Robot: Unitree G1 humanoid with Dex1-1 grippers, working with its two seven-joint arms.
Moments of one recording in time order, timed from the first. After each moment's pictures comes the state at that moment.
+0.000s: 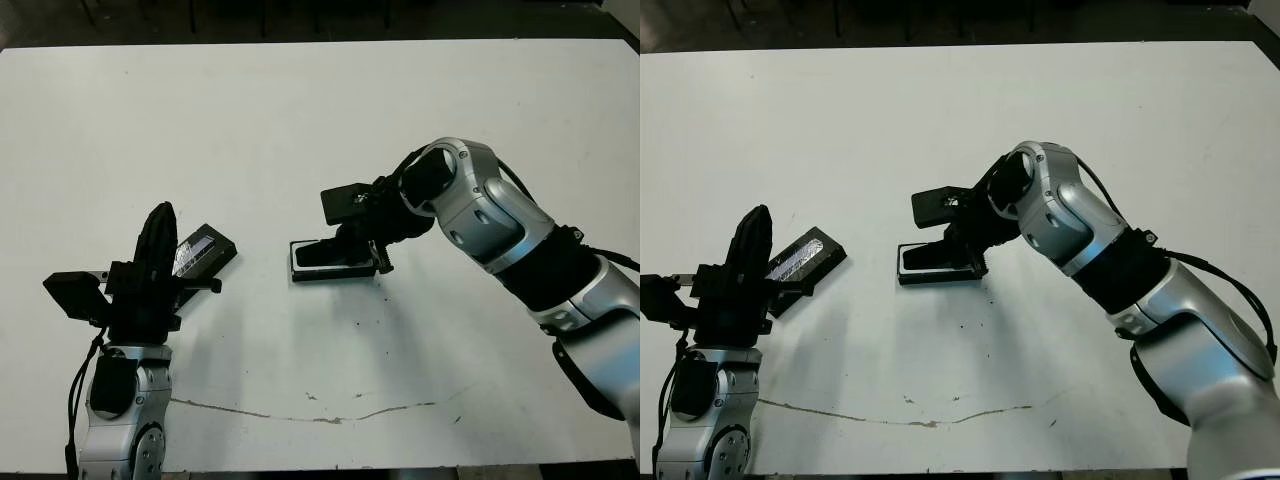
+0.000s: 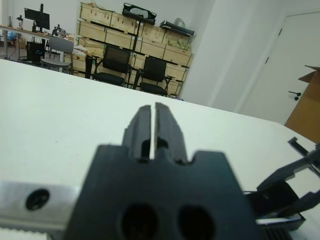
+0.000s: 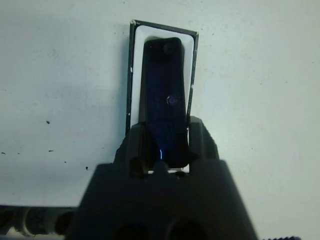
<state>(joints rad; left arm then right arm) 0.19 0.07 0.06 -0.41 -0.31 -0.06 -0.12 -0.99 -0.50 0.72 0.16 -0.29 0.53 1.38</state>
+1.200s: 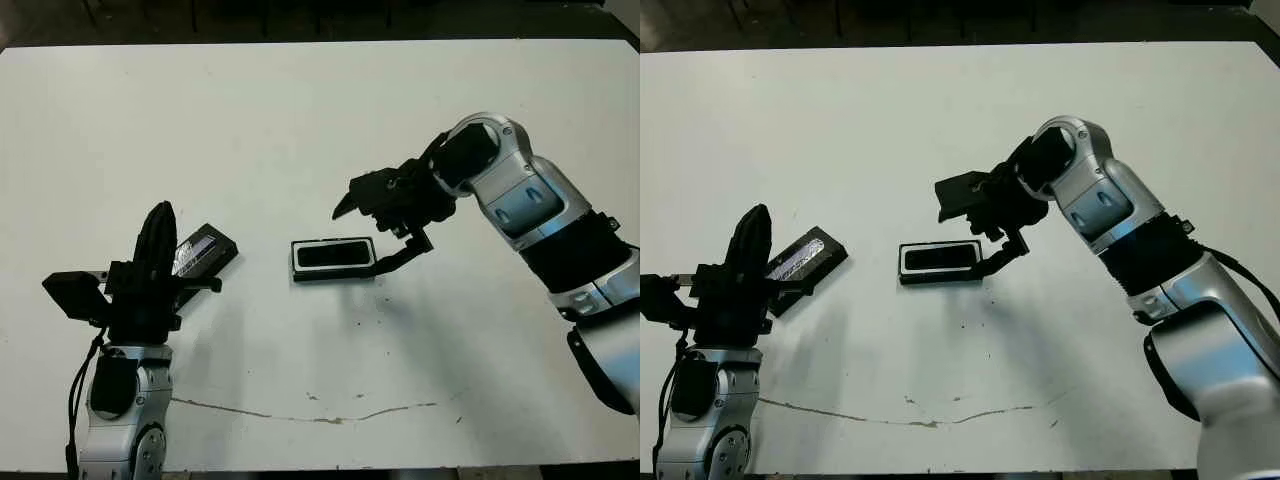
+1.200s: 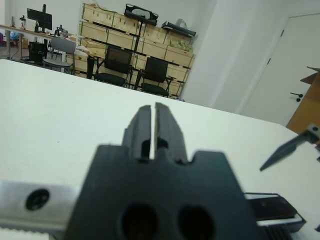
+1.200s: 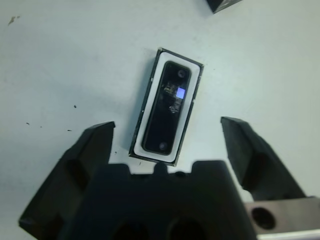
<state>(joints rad) 0.20 0.07 0.06 -0.42 -0.31 -0.06 -0.11 -0.98 -0.56 0.56 0.27 -0.14 0.16 1.50</state>
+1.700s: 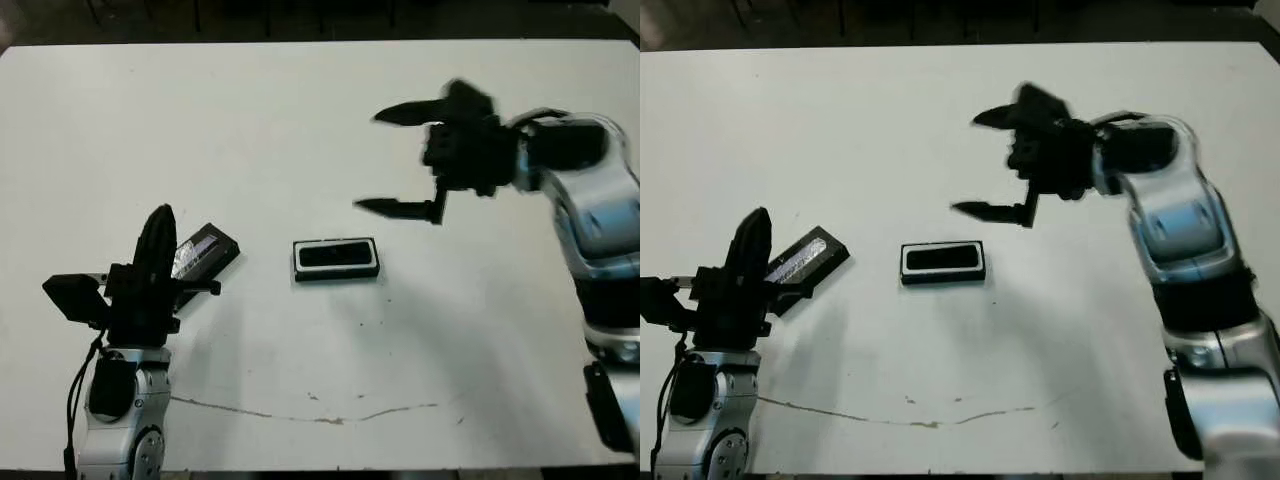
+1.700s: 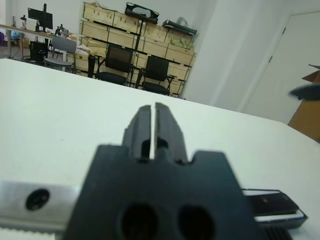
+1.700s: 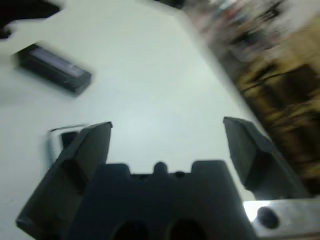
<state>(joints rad) 0.21 0.07 0.06 -0.41 -0.32 -0.06 -0.12 -0.60 -0.55 0.06 -0.21 0.05 0.35 0.91</state>
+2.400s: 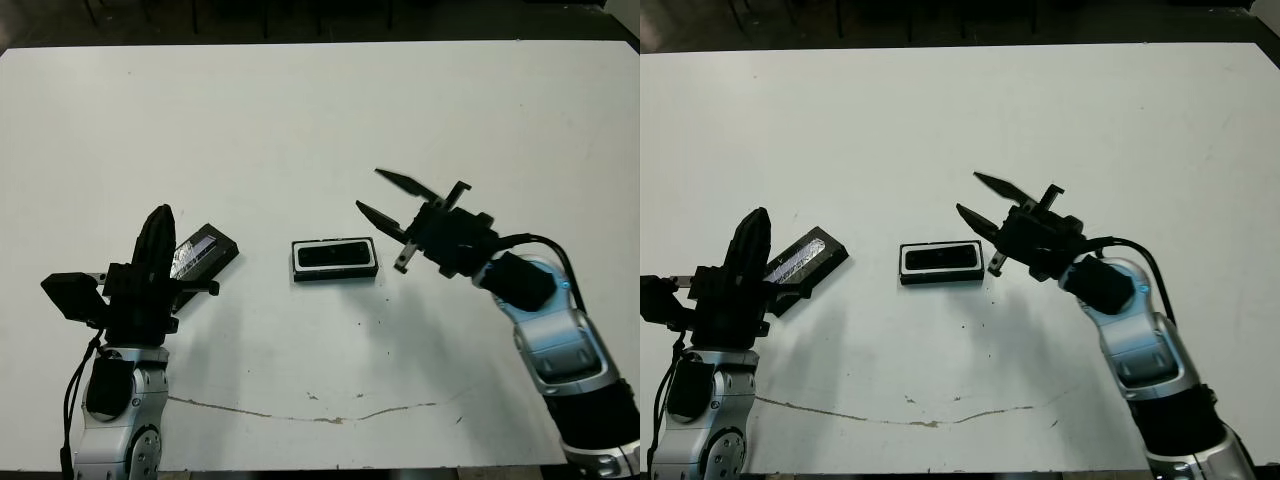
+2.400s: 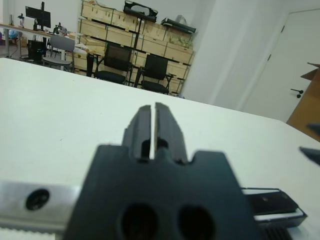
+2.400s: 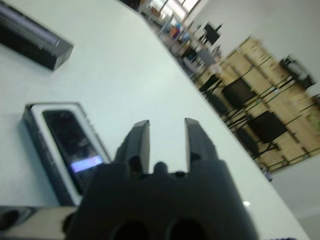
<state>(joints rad) 0.20 0.09 0.07 -0.41 -0.32 -0.05 -0.14 -0.30 -0.46 0.26 -0.18 -0.23 0.02 0.55</state>
